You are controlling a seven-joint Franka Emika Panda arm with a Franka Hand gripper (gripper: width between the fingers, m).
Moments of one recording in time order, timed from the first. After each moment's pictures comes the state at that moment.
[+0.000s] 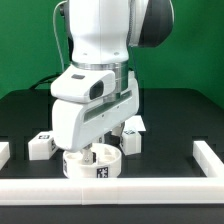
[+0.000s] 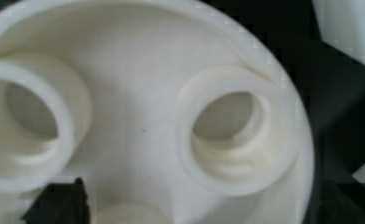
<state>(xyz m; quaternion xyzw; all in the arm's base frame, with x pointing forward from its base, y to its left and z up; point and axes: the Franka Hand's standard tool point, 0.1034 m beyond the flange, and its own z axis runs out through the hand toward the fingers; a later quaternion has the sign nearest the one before) 0.560 -0.037 0.020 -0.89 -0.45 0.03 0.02</state>
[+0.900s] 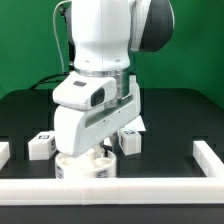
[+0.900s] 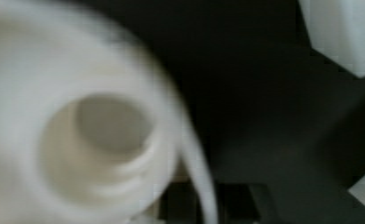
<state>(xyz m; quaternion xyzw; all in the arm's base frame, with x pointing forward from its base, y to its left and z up) 0.557 -0.034 0.014 -0.89 -0.44 0.04 0.02</state>
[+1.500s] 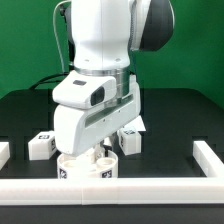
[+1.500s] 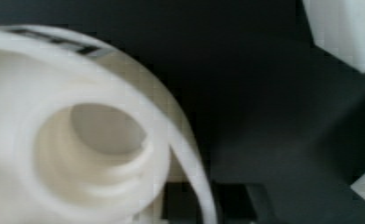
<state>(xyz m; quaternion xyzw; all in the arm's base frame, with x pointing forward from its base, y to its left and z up) 0.558 -0.034 0.014 -0.89 -0.44 0.04 0.02</state>
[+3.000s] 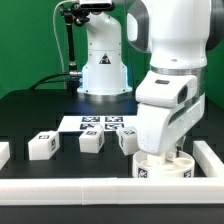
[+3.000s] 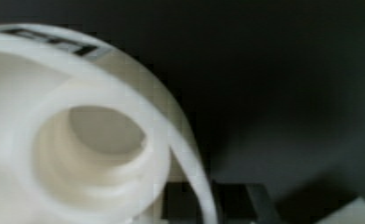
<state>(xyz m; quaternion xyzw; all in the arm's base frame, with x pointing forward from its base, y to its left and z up) 0.569 0.097 0.013 -0.90 -0.44 0.01 0.02</state>
